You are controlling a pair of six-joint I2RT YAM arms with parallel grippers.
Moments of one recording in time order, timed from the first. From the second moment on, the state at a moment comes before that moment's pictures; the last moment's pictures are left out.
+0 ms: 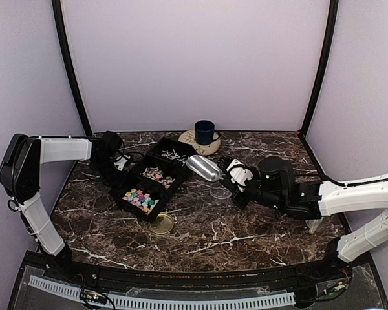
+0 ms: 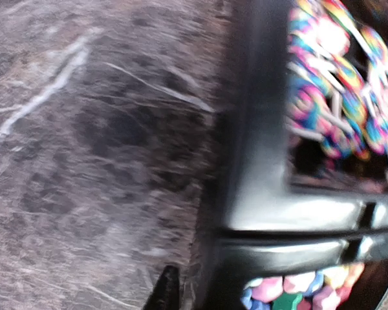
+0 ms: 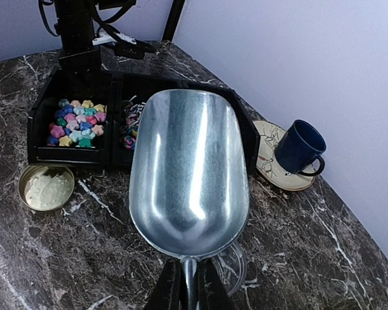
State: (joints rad) left arm -0.30 1.74 1.13 -0.69 0.07 -0.02; right arm 1.04 1.27 0.68 0.23 0.25 -0.25
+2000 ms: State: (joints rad) left arm -0.44 1.65 1.18 -0.76 -0.25 -0.01; right arm 1.16 2.00 1.83 -0.89 0.13 -0.20
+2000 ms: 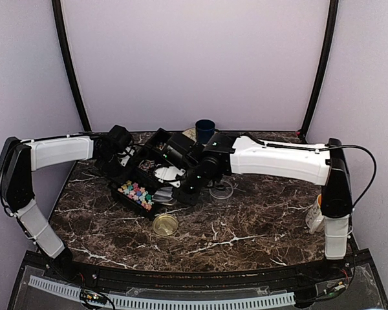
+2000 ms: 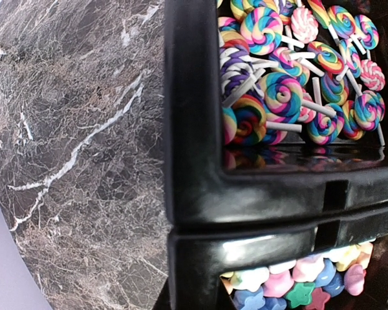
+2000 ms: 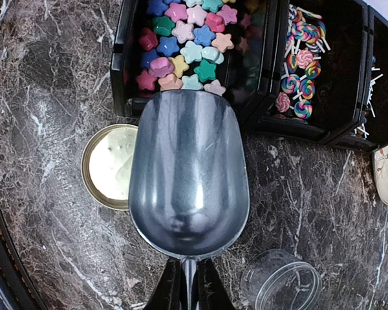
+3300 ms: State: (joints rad) left arm -0.52 1.55 1.08 -0.66 -0.23 0.01; right arm 1.17 2.35 2.23 -1.05 0.17 -0.17
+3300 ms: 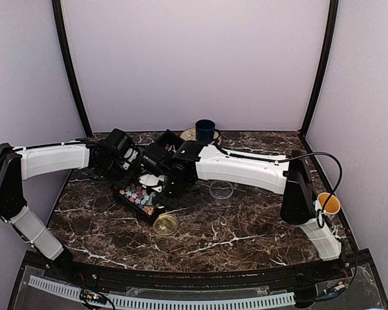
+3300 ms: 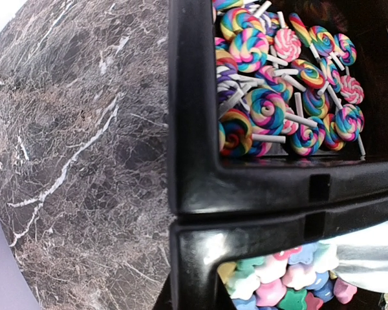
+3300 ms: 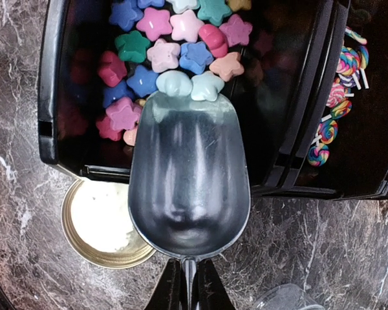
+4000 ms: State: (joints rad) left arm -0.51 1.55 1.04 -0.62 -0.19 -0.04; right arm 1.18 2.21 1.73 -0.33 0.21 -0.13
